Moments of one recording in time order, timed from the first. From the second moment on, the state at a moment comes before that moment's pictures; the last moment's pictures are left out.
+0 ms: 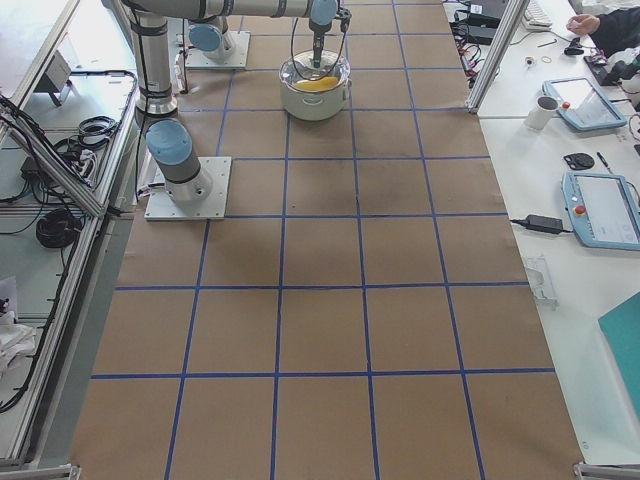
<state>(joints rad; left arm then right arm) -1.52 -1.58 -1.46 -1.59 1.65 0.11 2.10 -1.29 1.60 -1.81 -1.55 0.60</state>
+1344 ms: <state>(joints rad) -1.52 -1.58 -1.45 -1.59 1.65 0.11 2.10 -1.28 1.59 -1.79 -1.54 0.60</state>
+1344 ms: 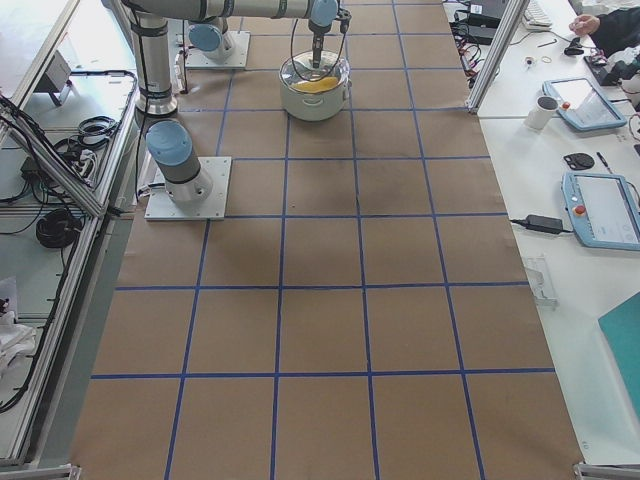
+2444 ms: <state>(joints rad) -1.52 -1.58 -1.46 -1.60 1.65 0.11 2.08 -1.29 1.59 -1.75 -1.50 0.60</state>
